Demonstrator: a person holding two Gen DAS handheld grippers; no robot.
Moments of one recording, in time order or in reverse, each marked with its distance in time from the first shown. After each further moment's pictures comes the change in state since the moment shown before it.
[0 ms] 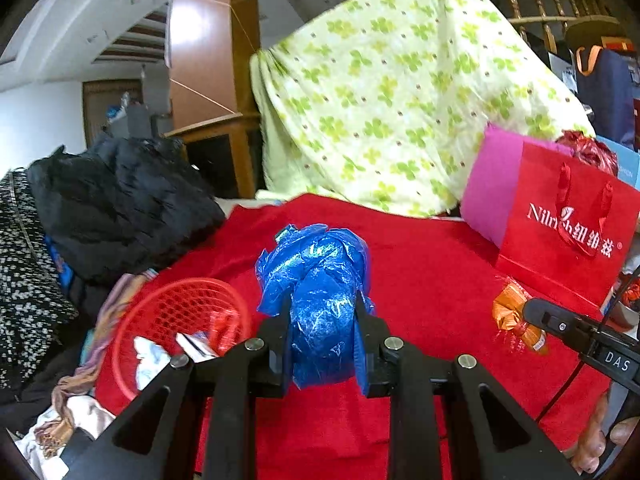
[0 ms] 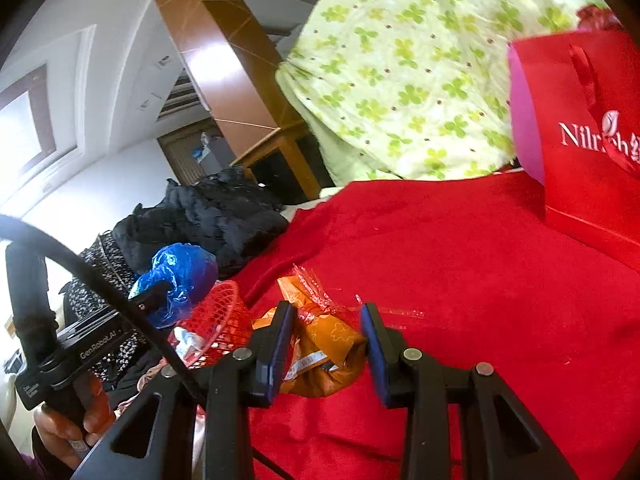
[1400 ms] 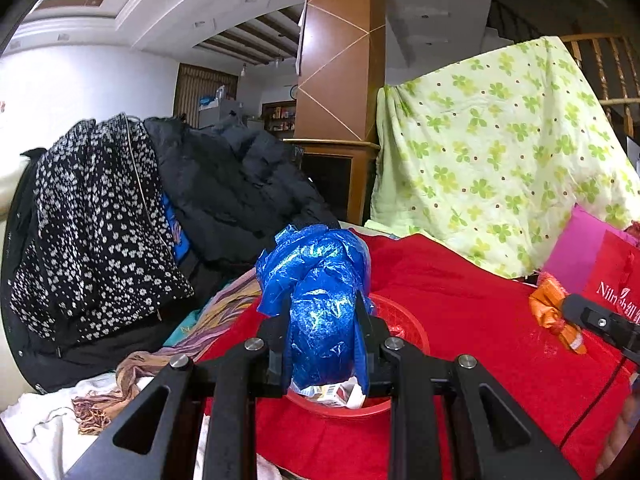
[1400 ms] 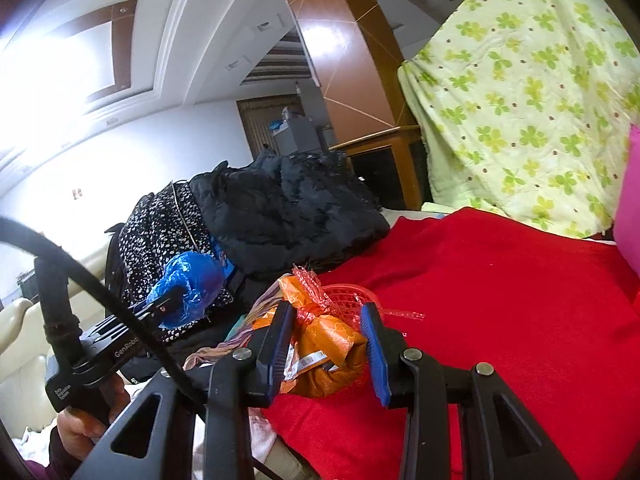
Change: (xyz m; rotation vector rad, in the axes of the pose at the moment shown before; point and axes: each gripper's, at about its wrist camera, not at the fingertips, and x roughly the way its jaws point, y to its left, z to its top) left arm -0.055 0.203 -0.038 -0.256 -0.108 0.196; right arm 0.057 0.202 -0.007 -0.263 0.031 0.179
